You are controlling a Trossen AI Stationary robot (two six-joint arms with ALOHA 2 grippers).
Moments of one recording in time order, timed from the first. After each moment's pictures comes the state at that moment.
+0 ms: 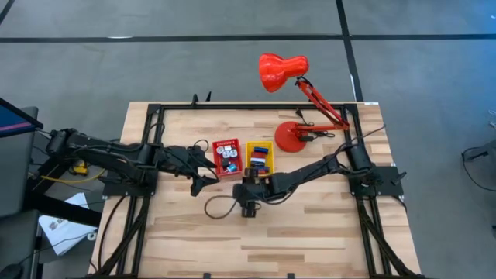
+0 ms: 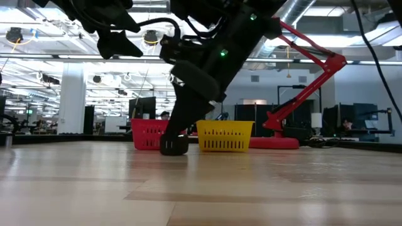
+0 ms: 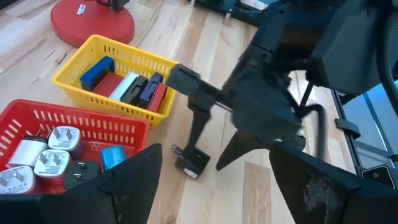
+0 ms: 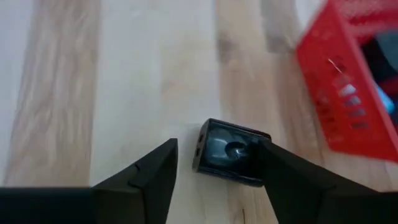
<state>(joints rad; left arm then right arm) -0.12 0.99 0.67 -0.22 -0.13 -0.40 0.23 2.11 1.42 -0.31 0.27 0.19</state>
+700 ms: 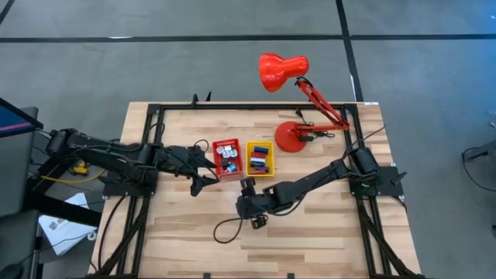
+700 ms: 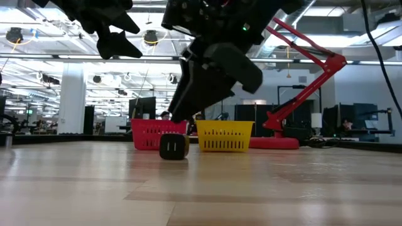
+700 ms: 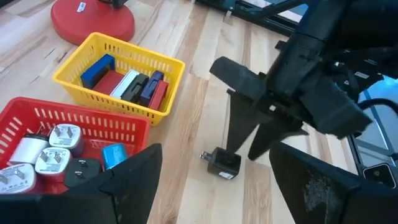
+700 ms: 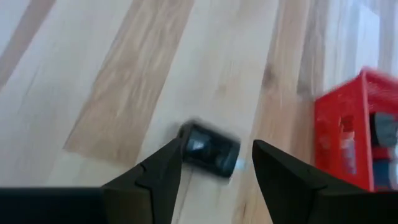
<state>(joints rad) -0.12 0.99 0.67 -0.23 -0.13 -0.40 0.32 2.06 1.44 -0.35 0.34 -0.19</state>
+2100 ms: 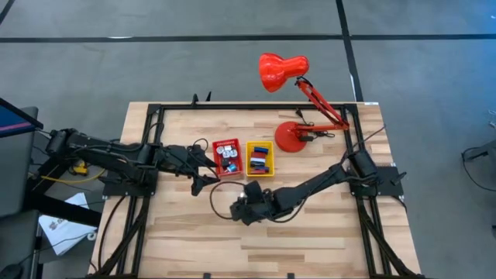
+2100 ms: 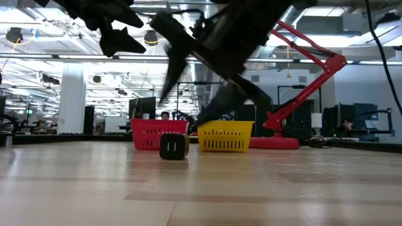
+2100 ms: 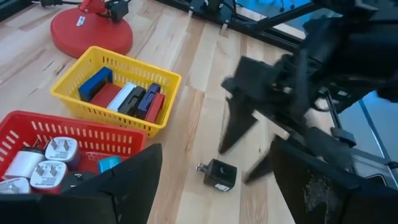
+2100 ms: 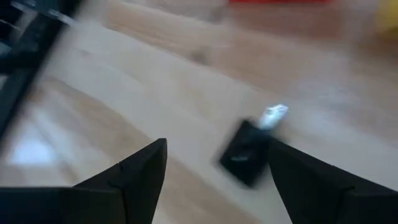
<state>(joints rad) -0.12 0.99 0.67 -0.19 -0.13 -0.40 0.37 2.08 1.44 -0.34 0.50 1.35</state>
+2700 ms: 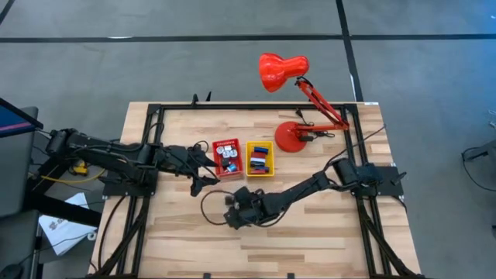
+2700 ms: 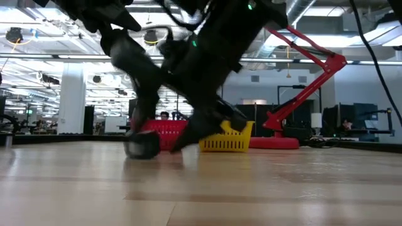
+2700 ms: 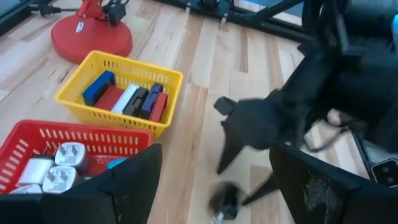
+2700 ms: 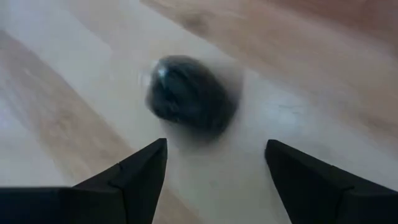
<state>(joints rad) -0.12 0.99 0.67 -0.20 -0.13 -0.32 0.35 2.27 1.61 -0.39 0.47 1.20</state>
